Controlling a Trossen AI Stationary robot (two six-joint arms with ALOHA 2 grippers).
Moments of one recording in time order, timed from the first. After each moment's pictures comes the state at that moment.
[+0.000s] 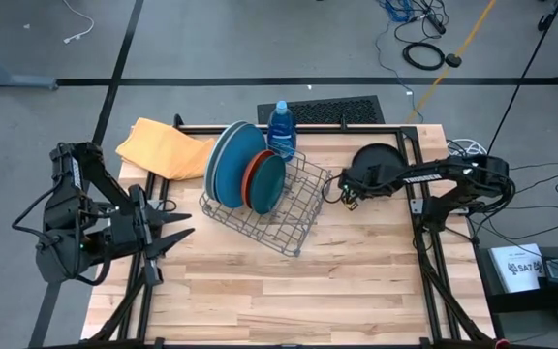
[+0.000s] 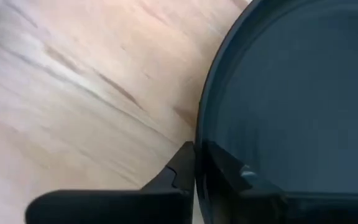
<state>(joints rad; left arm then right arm) -1.04 1.20 1.53 -0.62 -1.31 -0.18 -0.30 1.49 0.62 -0.57 0.33 0.57</state>
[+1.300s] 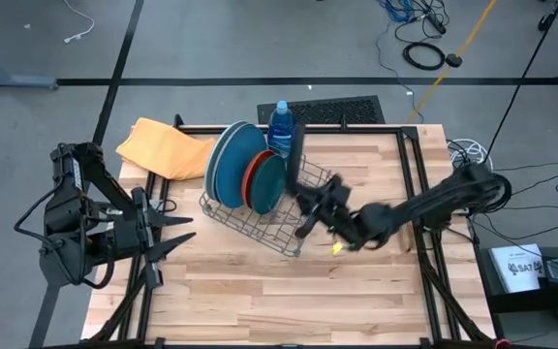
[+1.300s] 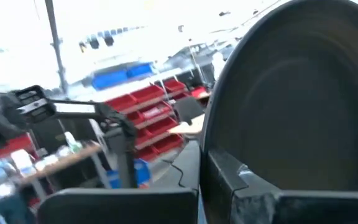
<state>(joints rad) -1.04 1.21 1.53 -0.67 -1.28 -0.18 0.35 1.59 1.07 0.98 0.94 0.07</state>
